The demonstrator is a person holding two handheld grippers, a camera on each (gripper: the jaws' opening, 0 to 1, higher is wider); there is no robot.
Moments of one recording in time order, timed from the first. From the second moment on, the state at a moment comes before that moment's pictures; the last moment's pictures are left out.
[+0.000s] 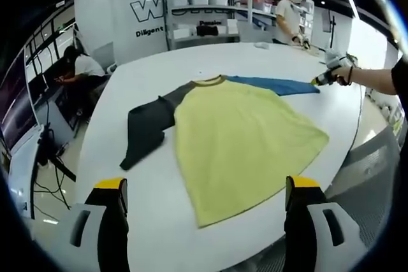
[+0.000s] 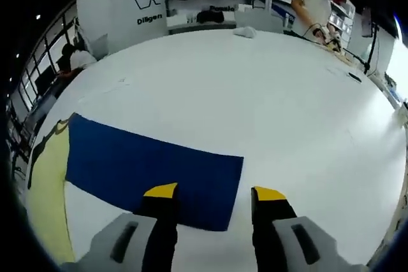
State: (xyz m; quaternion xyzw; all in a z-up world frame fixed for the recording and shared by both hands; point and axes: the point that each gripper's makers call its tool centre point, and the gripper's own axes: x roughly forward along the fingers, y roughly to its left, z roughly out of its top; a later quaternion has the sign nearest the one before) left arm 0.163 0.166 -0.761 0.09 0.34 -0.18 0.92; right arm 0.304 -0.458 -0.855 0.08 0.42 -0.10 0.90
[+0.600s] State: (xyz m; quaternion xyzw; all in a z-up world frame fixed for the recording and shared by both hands) left arm 0.161 0.165 -0.753 0.07 0.34 -0.19 0.92; right arm 0.287 -0.440 -0.864 0.04 0.43 -0.10 0.90
